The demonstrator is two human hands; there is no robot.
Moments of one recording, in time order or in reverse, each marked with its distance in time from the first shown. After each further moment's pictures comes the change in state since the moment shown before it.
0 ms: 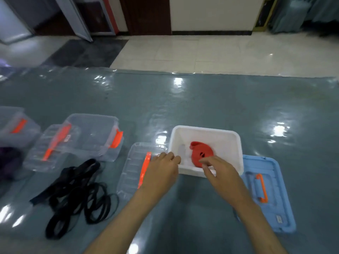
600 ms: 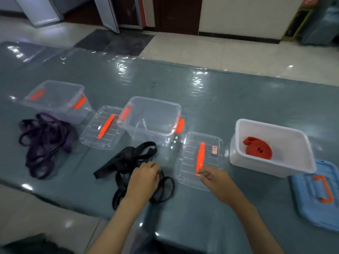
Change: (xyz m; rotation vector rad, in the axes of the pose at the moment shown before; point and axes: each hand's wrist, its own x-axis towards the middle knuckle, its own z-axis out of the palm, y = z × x) left_hand -0.203 -0.258 0.016 -0.094 -0.047 -0.296; right_hand -0.021 -0.151 0.210 0.105 -0.308 0.128
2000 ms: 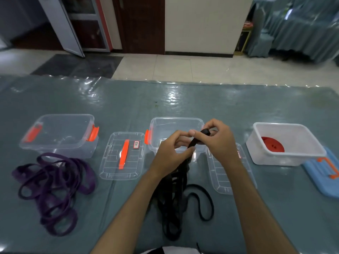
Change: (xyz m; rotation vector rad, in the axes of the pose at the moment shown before) left_hand 0.100 -0.142 -0.116 -1.122 0.005 0.421; right_hand 0.093 -0.279 0.065 0.324 0.655 -0.100
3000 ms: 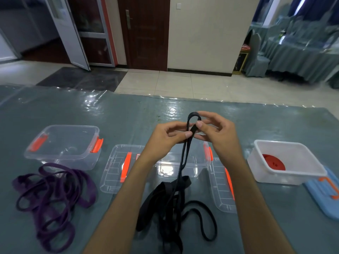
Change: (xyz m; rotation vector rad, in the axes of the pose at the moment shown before) left_hand 0.048 0.051 -0.062 -0.320 -0.064 0.021; right_hand 0.023 -0.060 0.002 0.417 -0.151 -0.116
